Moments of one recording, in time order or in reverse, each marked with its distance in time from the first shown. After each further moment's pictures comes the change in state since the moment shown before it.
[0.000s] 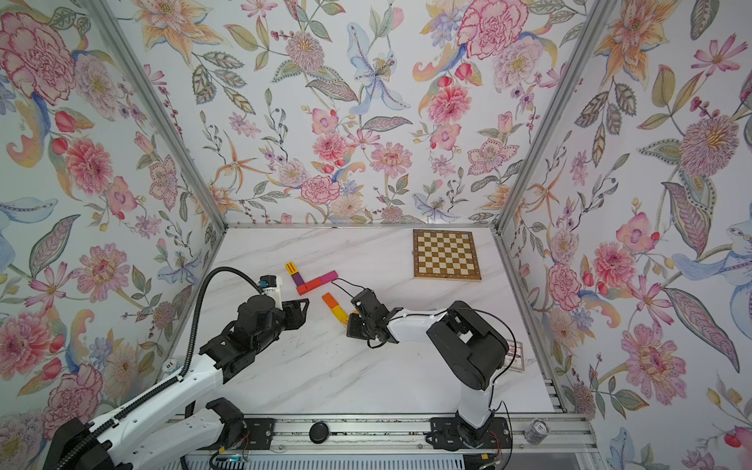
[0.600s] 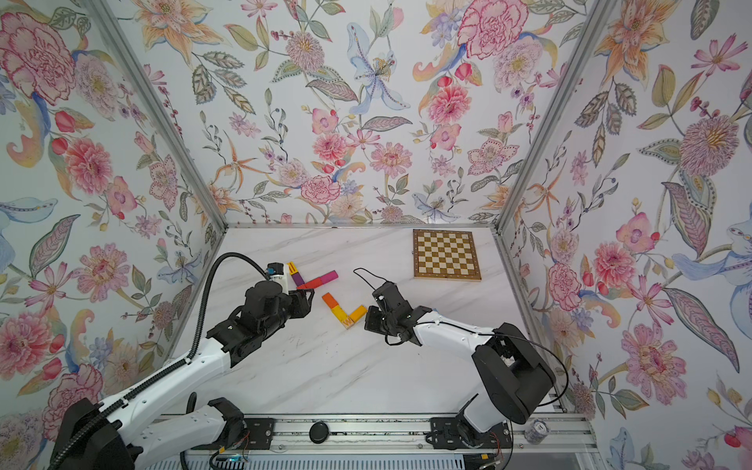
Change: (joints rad) left arm 0.000 0.161 0.186 -0.038 0.011 0.031; right arm -0.126 -0.284 -0.095 -0.138 0.021 -0.002
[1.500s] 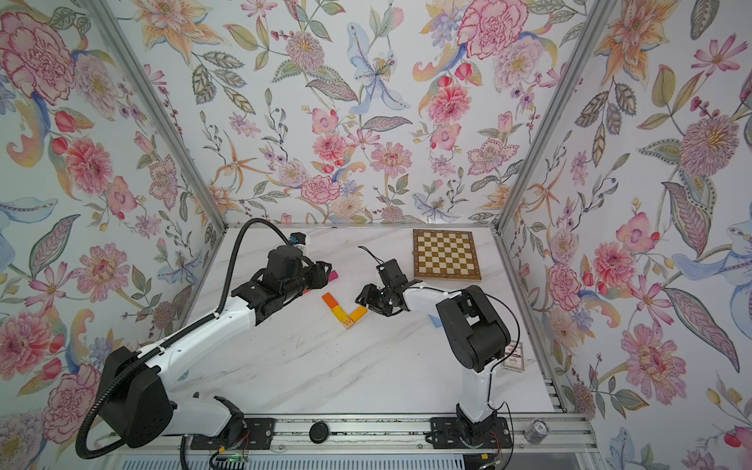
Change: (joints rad) left arm 0.017 0.283 0.320 -0.061 0.074 0.059; right arm -0.146 0.367 0.293 0.021 -0.286 -0.055
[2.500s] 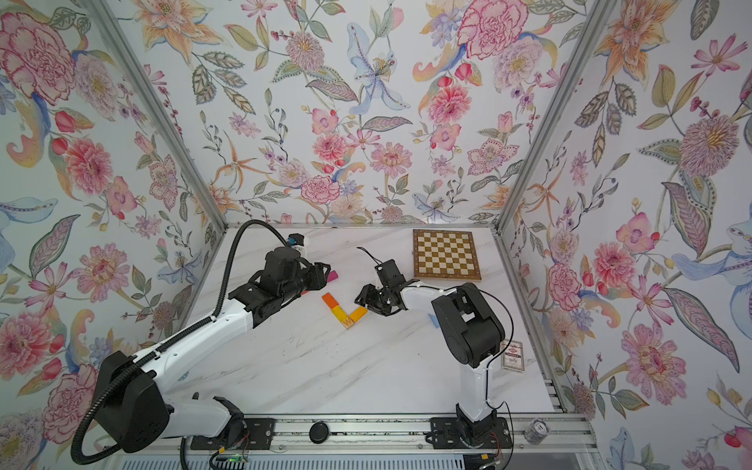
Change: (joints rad) left arm 0.000 -0.030 -0.021 -0.001 0.001 -0.003; right arm 0.001 0.047 0.027 0.000 0.007 -0.002
